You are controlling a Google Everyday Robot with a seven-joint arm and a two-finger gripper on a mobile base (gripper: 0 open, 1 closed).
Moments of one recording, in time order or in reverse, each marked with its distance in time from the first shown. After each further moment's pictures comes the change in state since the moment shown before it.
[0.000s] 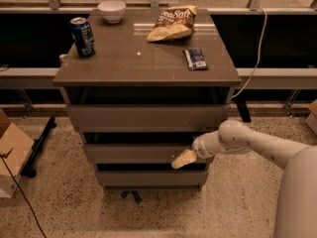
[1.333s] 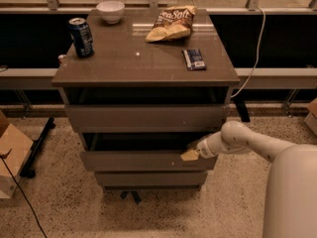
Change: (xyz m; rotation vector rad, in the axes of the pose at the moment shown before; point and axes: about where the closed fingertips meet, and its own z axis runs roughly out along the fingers) arm 0.015 -0.026 0.022 -0.006 0.012 0.041
